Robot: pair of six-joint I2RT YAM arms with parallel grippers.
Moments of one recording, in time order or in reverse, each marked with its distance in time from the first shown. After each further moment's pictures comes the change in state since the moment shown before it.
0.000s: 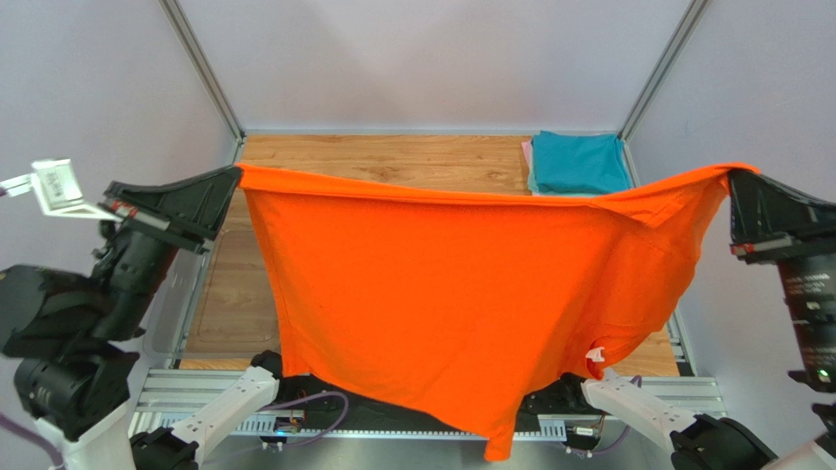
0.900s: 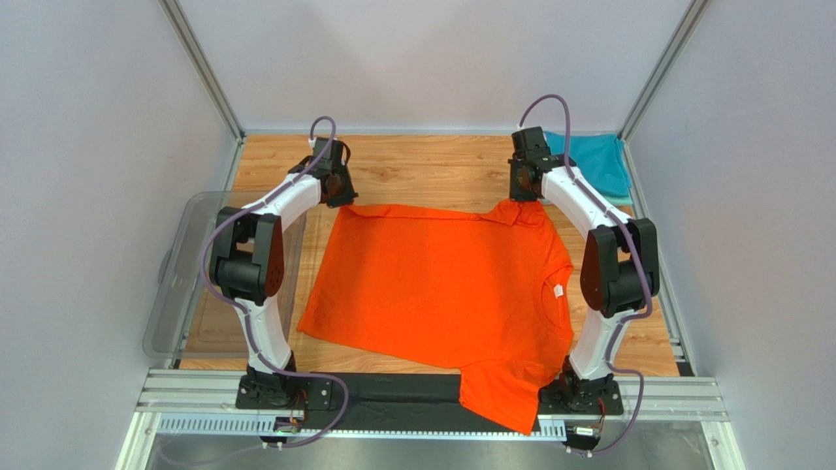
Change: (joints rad) left arm 0.222 1.147 -0.381 0.306 -0.035 0.101; right arm -0.279 0.972 -0.672 0.354 -0.228 -0.006
